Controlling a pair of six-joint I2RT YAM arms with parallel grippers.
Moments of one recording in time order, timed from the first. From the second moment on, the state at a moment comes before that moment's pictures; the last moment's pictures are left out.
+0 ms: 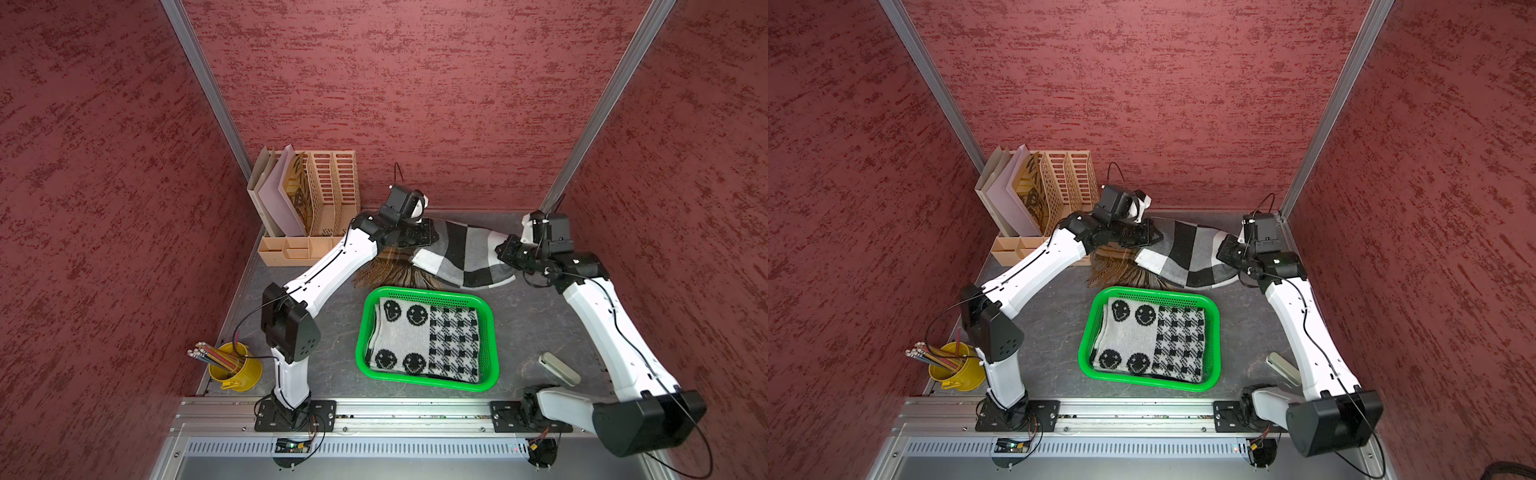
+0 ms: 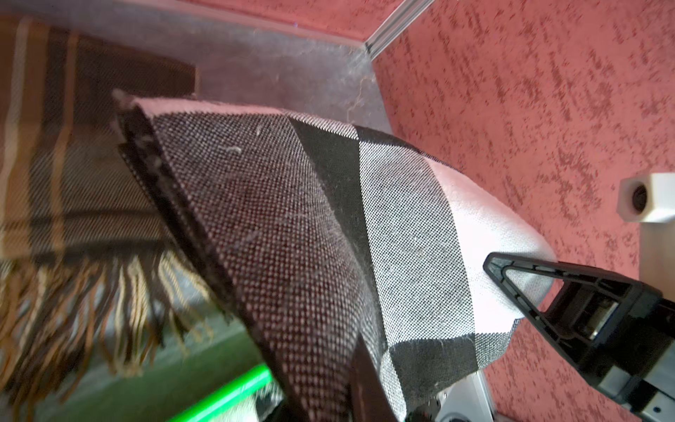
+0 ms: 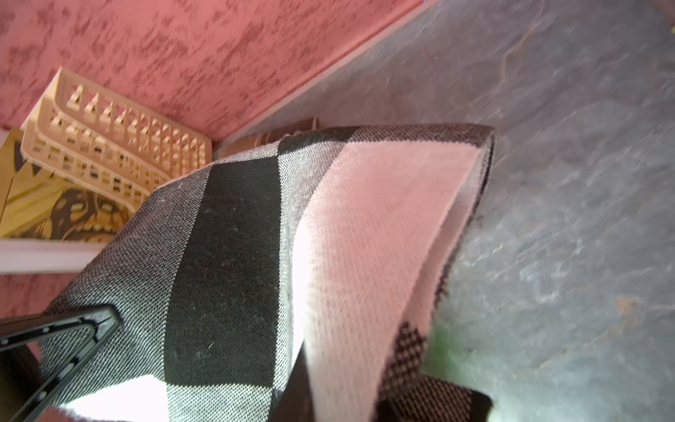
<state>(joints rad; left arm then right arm) -0.65 1.82 1.85 -0.73 0.31 -0.61 0.16 1.20 1.28 -0.81 -0.14 0.62</state>
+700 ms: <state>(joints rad) -0.70 1.30 1.25 -0.73 0.21 -0.66 0.52 0.93 1.02 -0.91 -0.08 0.83</state>
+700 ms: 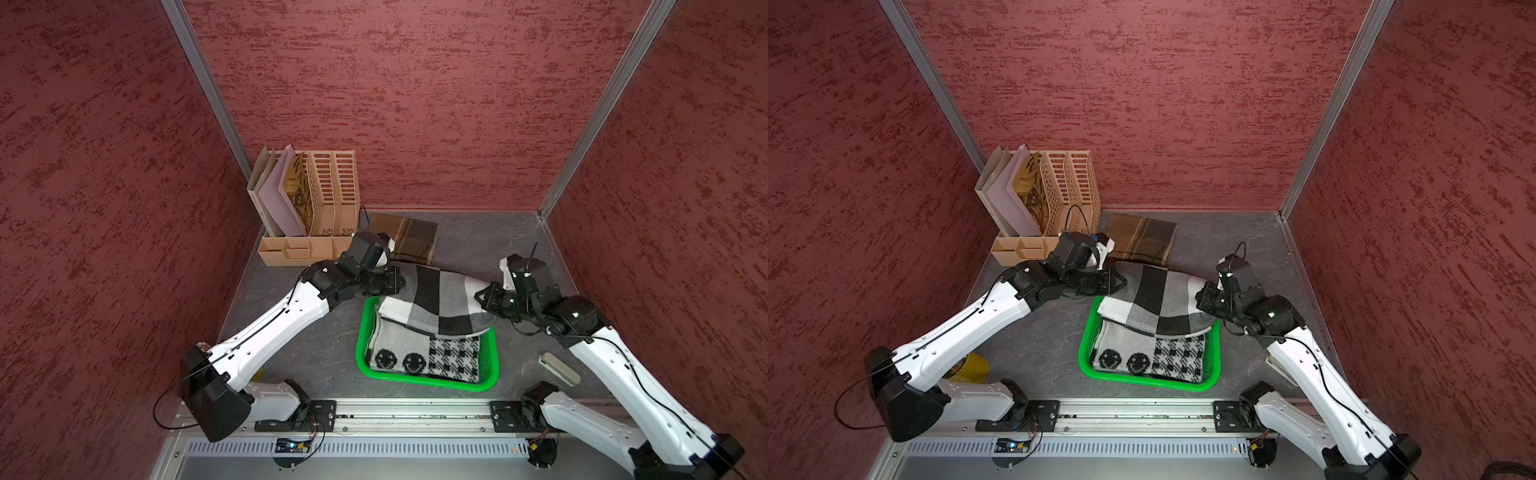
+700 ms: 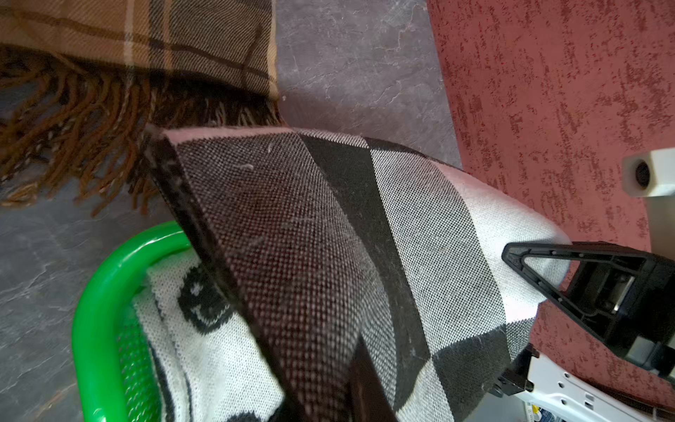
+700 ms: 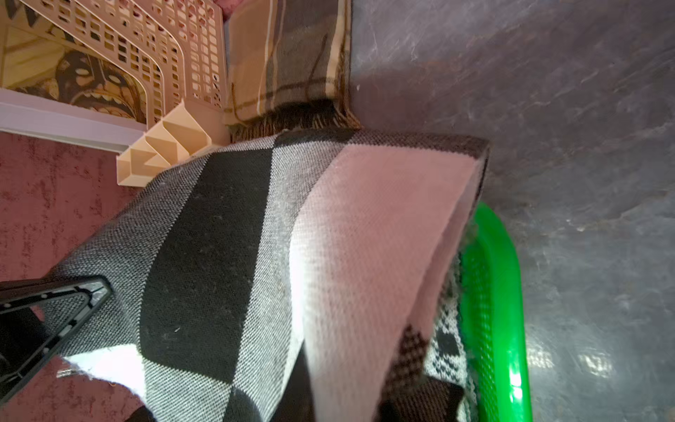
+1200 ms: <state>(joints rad) -0.75 1.20 1.07 -0.74 0.15 -0.71 0.72 0.94 0.91 -0.91 0.04 0.95</state>
